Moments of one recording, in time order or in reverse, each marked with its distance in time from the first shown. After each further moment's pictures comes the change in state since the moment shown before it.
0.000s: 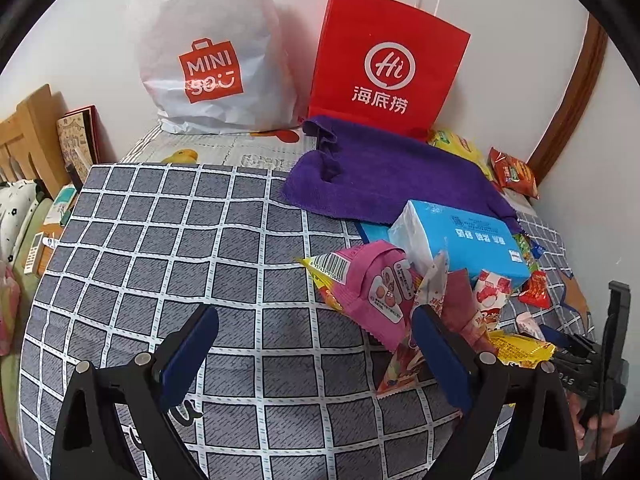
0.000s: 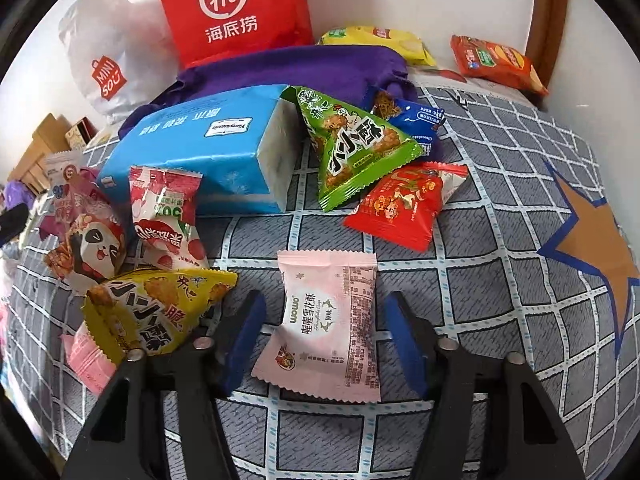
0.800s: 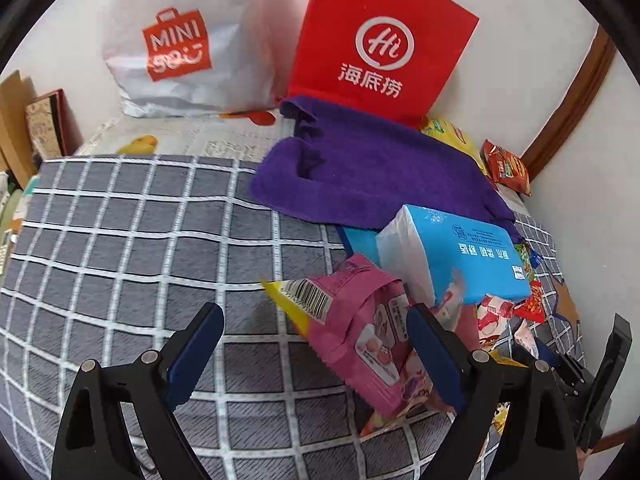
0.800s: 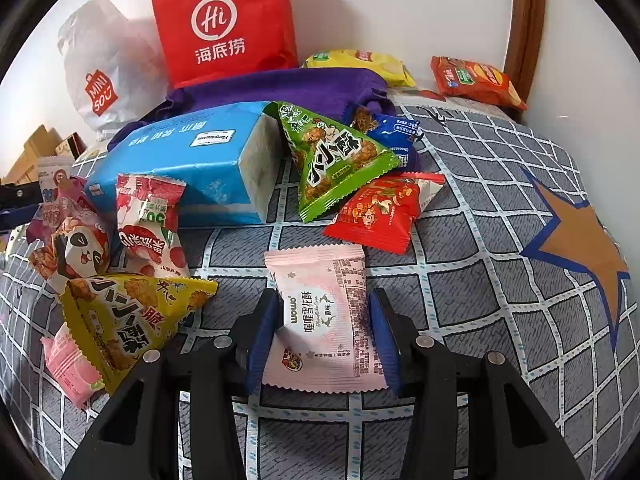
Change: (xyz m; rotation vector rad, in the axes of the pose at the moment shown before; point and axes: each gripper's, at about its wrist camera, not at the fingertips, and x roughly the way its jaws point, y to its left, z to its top) left arm 0.051 -0.007 0.025 -0.017 0.091 -0.091; right arm -0.003 -0.004 -0.009 0.018 -0.110 -0.045
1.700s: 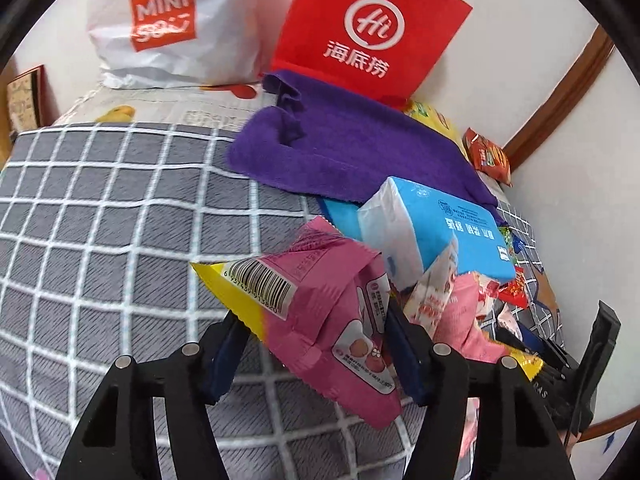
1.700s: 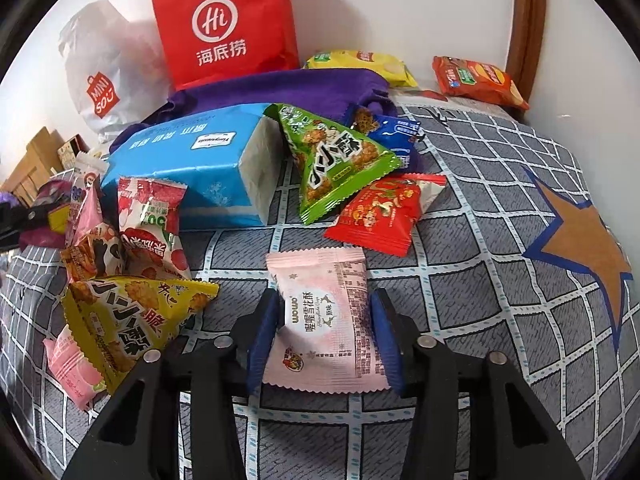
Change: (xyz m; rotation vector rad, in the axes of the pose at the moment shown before) left arm 0.002 0.008 -0.015 -0.024 0.046 -0.087; right arm 0.000 0.000 0.000 0.010 -0.007 0.014
